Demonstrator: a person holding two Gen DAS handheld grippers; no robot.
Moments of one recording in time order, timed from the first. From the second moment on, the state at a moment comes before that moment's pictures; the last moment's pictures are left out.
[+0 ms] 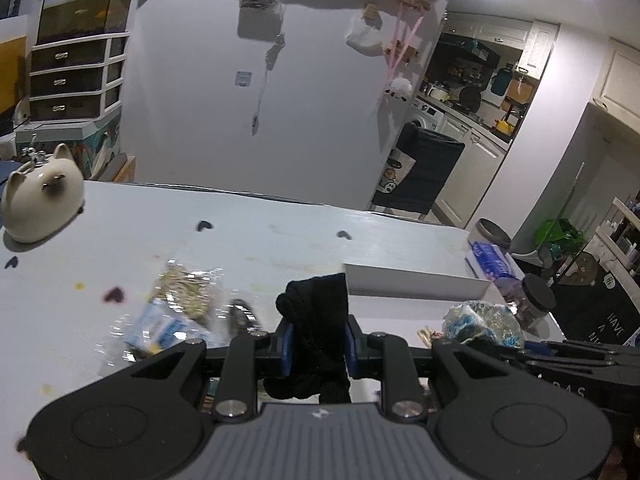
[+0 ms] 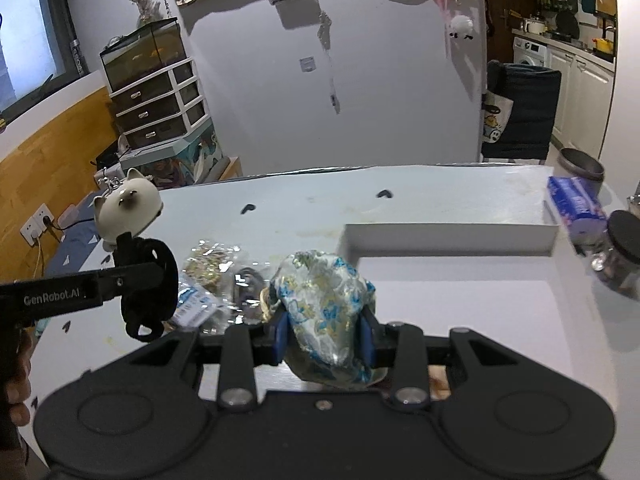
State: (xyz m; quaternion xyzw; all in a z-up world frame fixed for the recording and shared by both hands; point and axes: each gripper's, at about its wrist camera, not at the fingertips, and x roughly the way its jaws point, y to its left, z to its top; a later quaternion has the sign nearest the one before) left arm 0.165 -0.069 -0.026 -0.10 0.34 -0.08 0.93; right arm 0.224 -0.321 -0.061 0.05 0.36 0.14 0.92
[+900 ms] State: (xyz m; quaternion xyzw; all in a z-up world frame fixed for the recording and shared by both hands) left arm 0.213 -0.300 -0.083 -0.15 0.44 -0.23 0.86; right arm 0.225 -0.535 -0.087 0.09 0.38 0.04 0.92
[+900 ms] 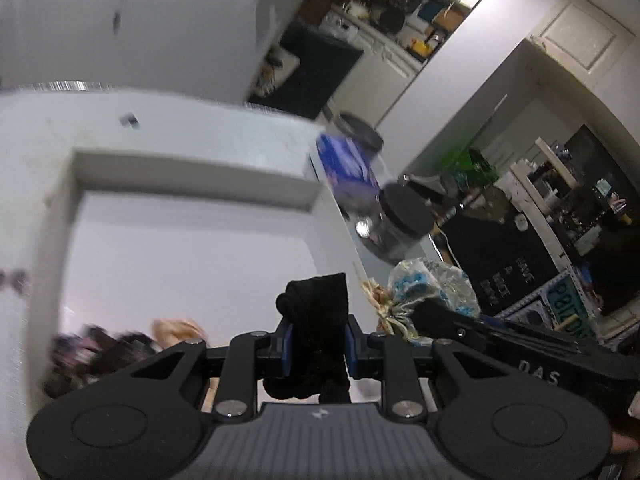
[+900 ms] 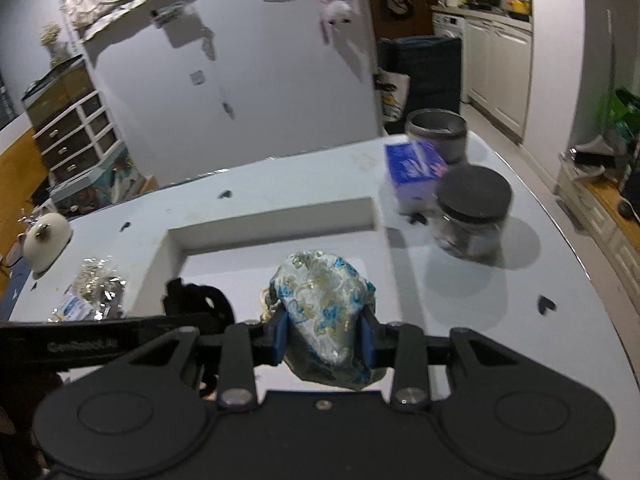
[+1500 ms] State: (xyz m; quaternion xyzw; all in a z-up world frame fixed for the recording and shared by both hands) left arm 0.257 -0.329 -0.178 -0.16 0.56 -0.15 0.80; right arm 0.248 -0.545 -0.138 0.11 0.45 0.06 0.88
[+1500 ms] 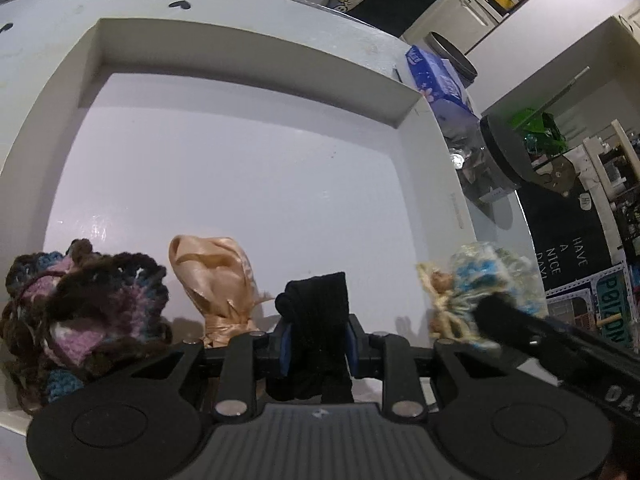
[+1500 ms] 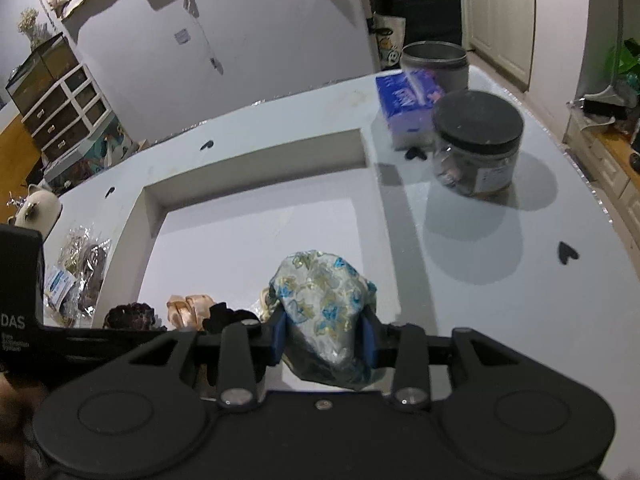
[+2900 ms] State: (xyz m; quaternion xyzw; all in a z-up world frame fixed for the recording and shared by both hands) left arm 0.213 -0.315 -0.108 -0.06 0.48 -0.18 0.86; right arm 0.222 -0.543 -0.112 0.10 0.42 0.06 0.90
